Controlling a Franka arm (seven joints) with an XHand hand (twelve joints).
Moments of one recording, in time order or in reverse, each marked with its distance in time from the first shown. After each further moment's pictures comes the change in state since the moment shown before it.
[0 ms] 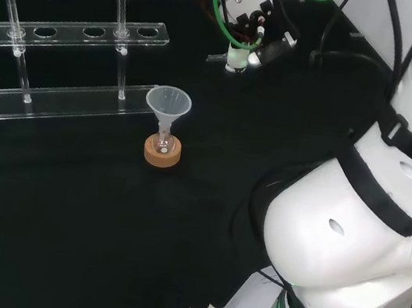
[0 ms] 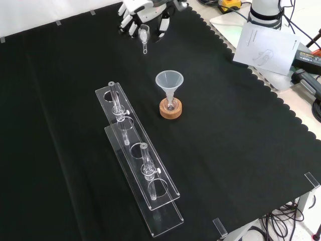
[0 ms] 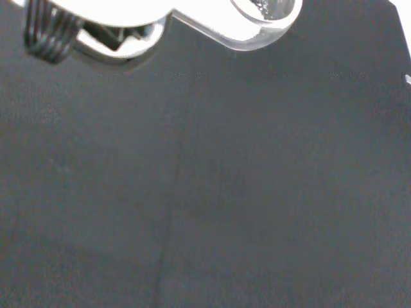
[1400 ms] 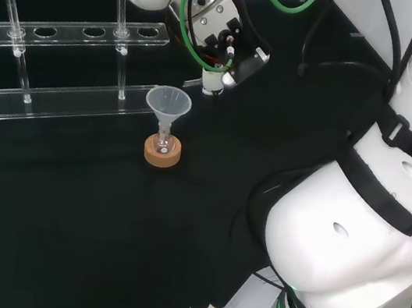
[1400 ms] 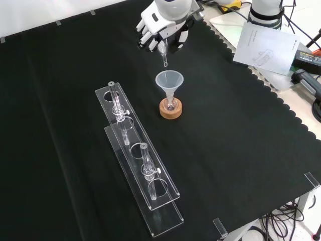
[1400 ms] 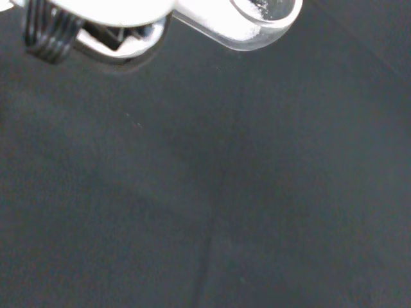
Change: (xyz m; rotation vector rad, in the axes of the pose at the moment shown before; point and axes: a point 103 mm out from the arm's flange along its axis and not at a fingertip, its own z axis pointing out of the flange) arm 0.056 -0.027 -0.004 0.038 -0.097 -0.089
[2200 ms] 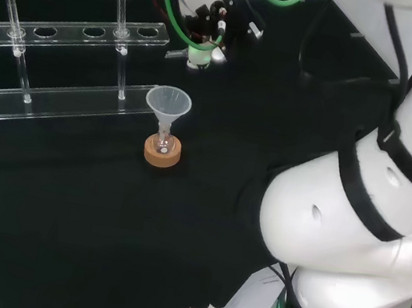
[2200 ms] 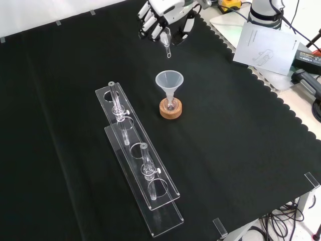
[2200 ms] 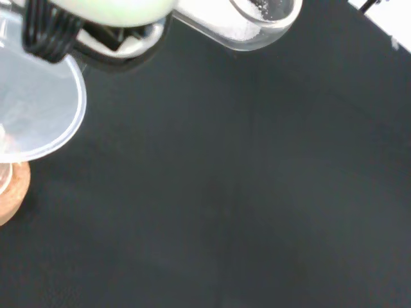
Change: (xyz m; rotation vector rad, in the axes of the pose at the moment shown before) arm -0.009 -0.023 -0.060 -0.111 0.058 0.012
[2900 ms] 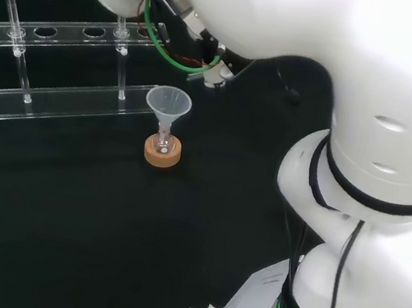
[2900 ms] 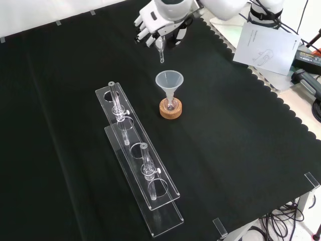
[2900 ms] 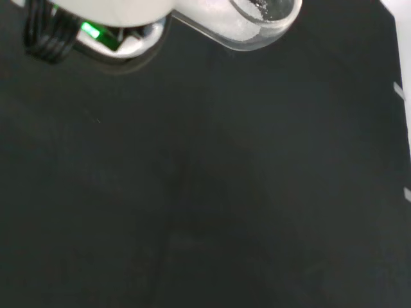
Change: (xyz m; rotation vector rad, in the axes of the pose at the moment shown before) arm -0.006 0.017 0.055 0.139 -0.130 0.047
